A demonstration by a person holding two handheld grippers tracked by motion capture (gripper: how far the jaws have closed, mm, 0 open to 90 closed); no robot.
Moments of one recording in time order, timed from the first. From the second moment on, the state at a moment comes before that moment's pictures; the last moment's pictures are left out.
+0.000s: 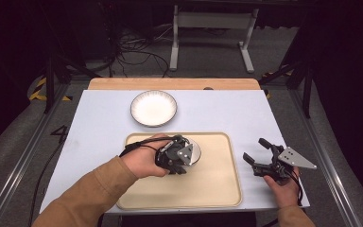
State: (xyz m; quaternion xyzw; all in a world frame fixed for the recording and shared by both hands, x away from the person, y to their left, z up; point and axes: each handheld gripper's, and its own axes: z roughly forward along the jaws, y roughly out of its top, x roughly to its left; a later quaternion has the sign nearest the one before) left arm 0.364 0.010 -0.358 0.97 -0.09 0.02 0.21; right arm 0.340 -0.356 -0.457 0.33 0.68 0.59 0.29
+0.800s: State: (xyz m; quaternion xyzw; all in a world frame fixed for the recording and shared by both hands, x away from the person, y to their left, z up) left arm 0.368 0.006 -0.381 0.98 -0.08 0.01 0.19; right arm 0.340 -0.356 -0.457 0.33 0.68 0.59 0.29
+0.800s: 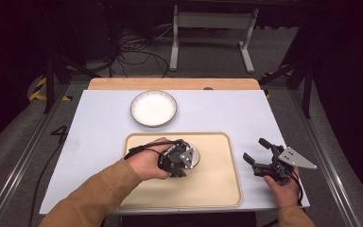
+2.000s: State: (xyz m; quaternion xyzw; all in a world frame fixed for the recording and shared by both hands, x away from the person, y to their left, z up) left arm 0.366 0.007 -0.396 0.98 -0.06 -0.04 0.19; right arm 0.340 -0.356 -0.457 0.33 0.68 0.59 0.29
